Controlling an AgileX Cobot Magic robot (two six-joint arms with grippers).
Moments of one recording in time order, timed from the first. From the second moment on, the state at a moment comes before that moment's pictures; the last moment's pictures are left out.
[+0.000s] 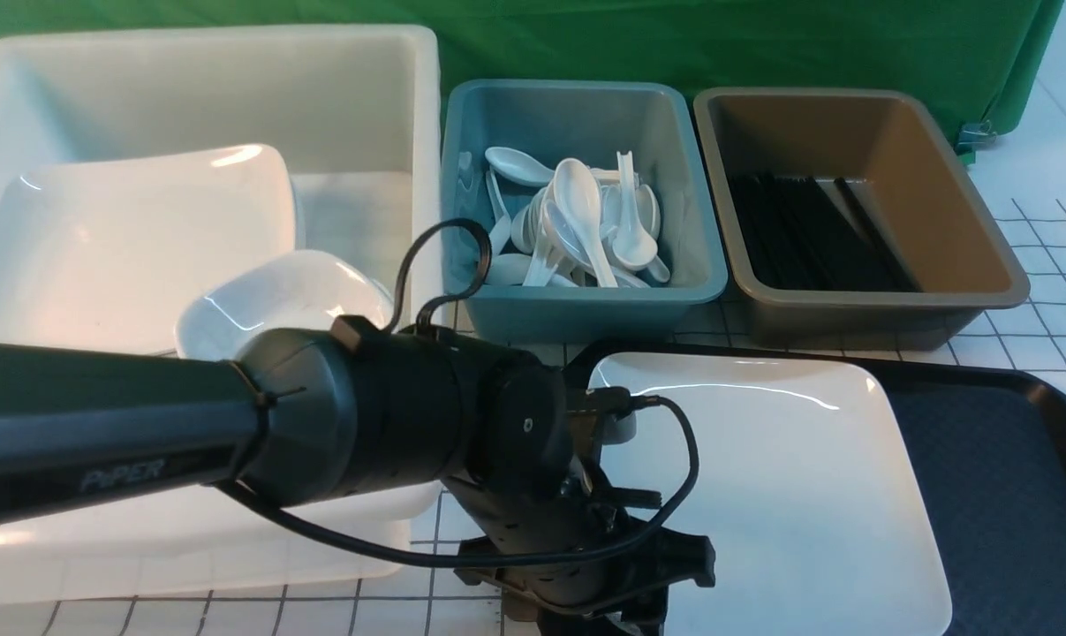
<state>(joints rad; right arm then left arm) 1.00 0.55 -0.76 -0.45 1.10 0.70 -0.80 1.84 -1.09 -0.37 0.60 -0.40</state>
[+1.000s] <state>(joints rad) 1.00 0.55 -0.76 -0.45 1.07 0.70 -0.80 1.93 -1.12 -0.25 0.30 -0.41</state>
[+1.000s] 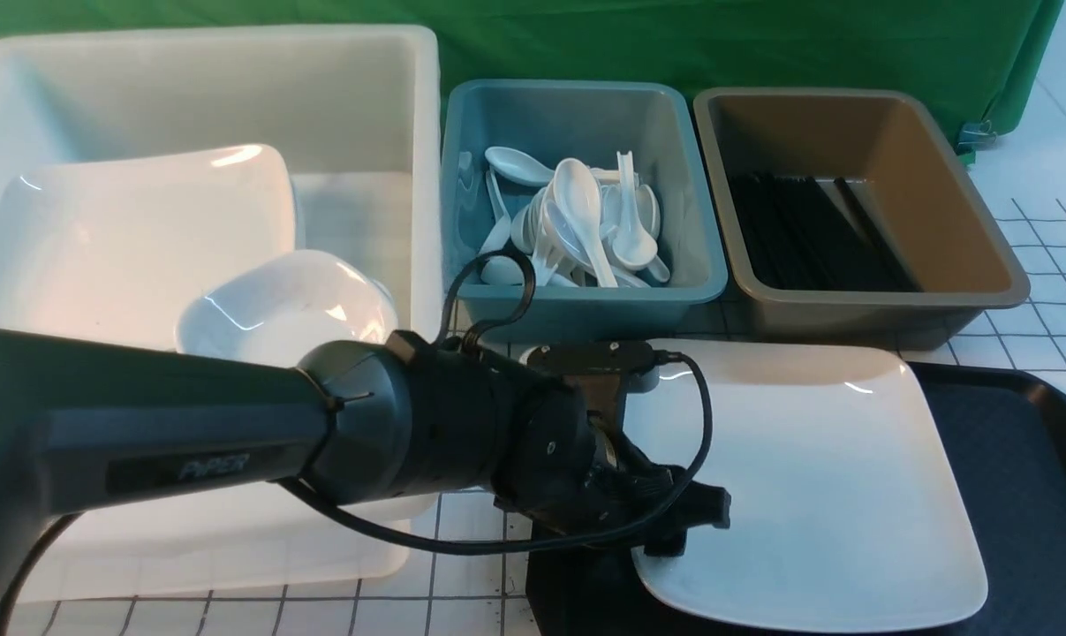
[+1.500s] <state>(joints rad) 1.00 0.55 -0.76 -0.45 1.07 0.70 -0.80 1.94 -1.13 -0.39 0.27 -0.45</state>
